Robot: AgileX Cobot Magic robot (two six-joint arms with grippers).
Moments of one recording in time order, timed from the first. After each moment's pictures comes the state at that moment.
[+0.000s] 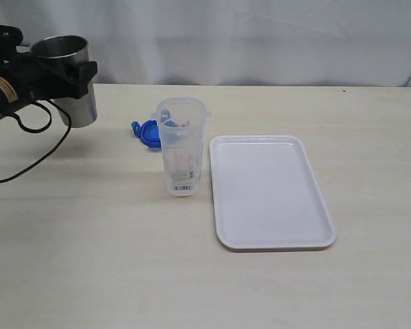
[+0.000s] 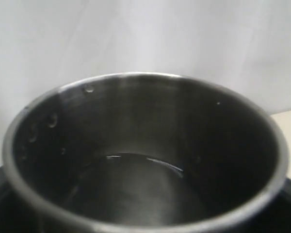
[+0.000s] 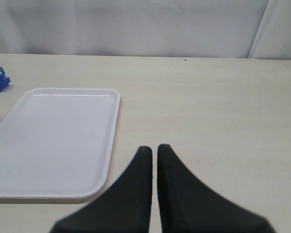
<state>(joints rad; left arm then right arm) -0.01 1.98 -1.01 0.58 -0.79 -0.40 0.01 0.00 0.00 -0.05 0.35 0.01</state>
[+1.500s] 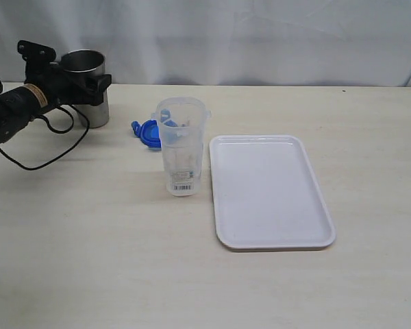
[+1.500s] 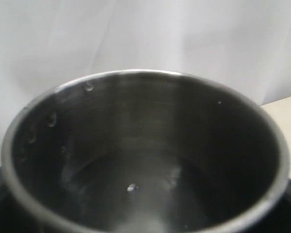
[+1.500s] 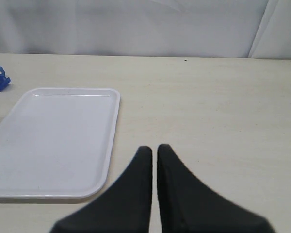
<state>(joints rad) 0.01 2.38 -1.42 0.67 -0.77 -0.42 0.01 0.00 0.00 -0.05 0.35 0.01</state>
